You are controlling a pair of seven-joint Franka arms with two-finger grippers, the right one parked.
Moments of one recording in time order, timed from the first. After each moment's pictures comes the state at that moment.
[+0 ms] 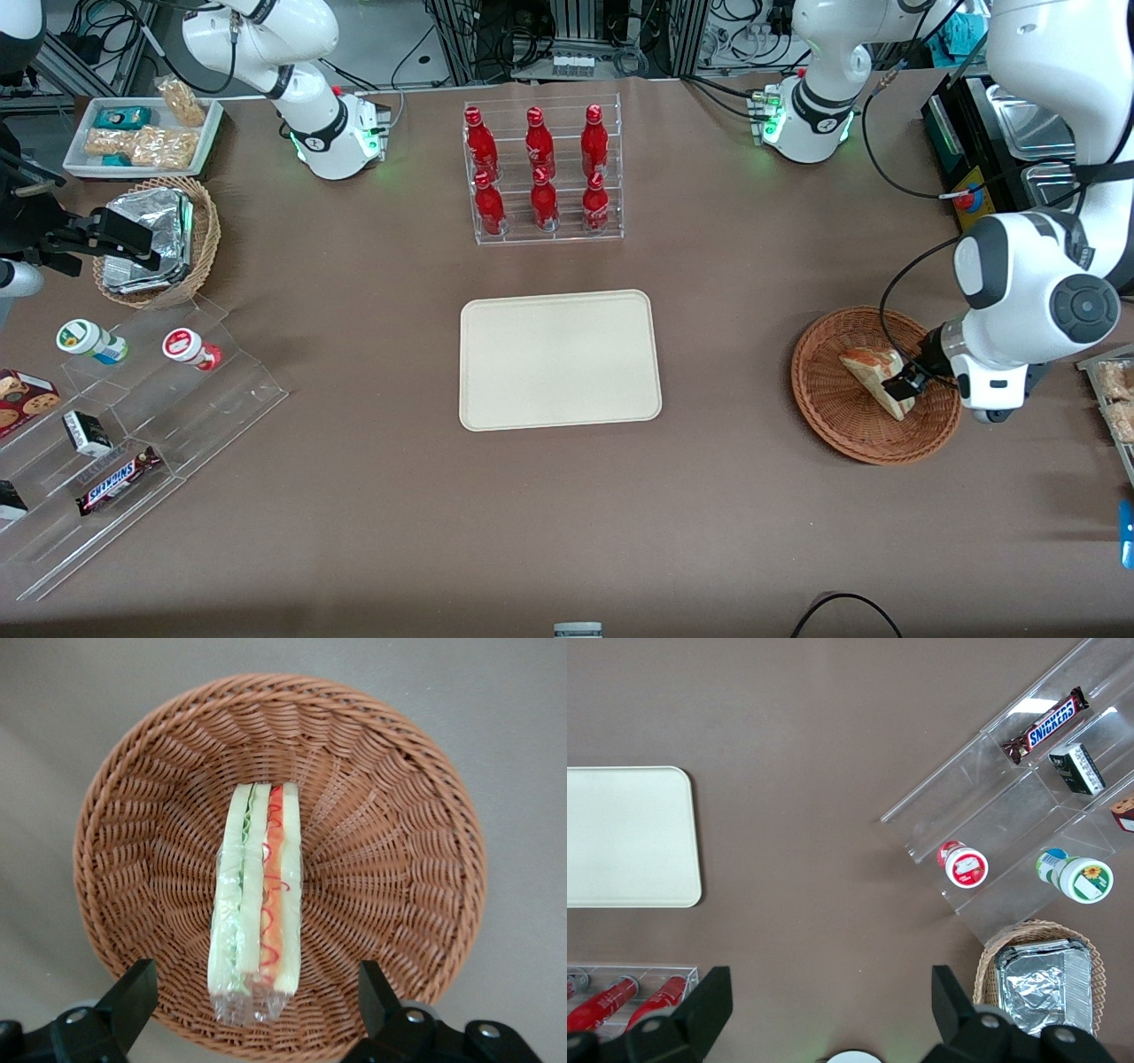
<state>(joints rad) 0.02 0.33 0.00 -1.93 0.01 2.14 -0.76</state>
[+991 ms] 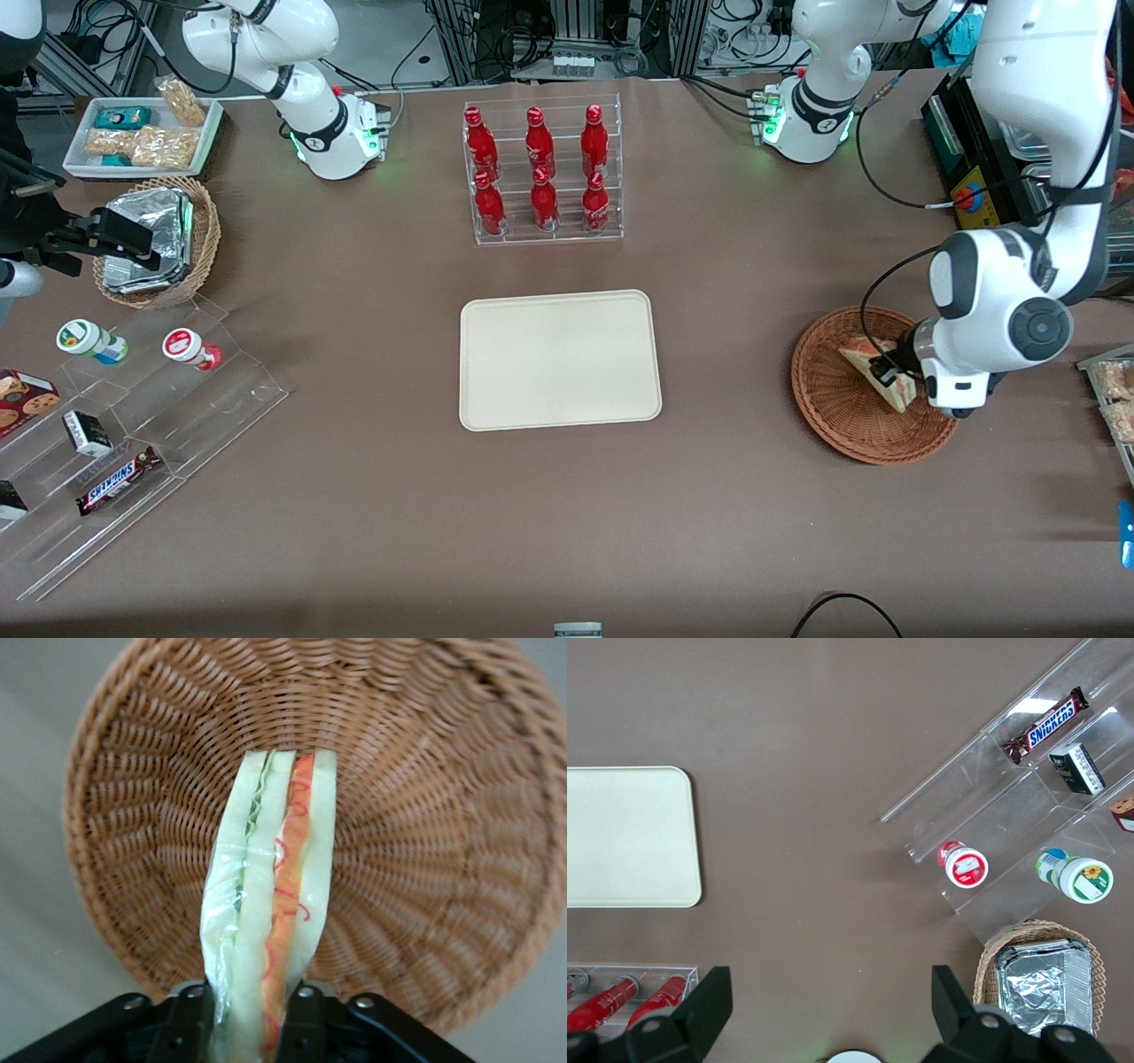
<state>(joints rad) 0.02 0.33 -0.01 -1.93 0.01 2.05 -0.72</state>
